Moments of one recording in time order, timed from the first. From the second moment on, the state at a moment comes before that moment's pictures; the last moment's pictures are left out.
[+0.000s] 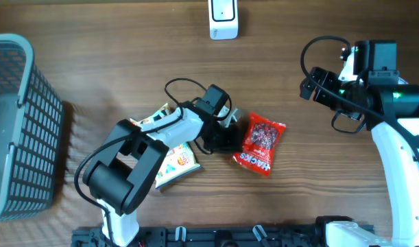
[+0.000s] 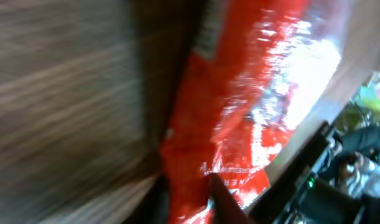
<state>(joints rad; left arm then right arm) -0.62 1.95 1.08 -0.44 0.68 -0.49 0.01 1.34 1.33 -1.05 -0.13 0.40</state>
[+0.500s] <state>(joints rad) -0.59 1.32 1.16 -0.84 0.06 -0.52 0.01 1.34 1.33 -1.00 -0.13 0.51</state>
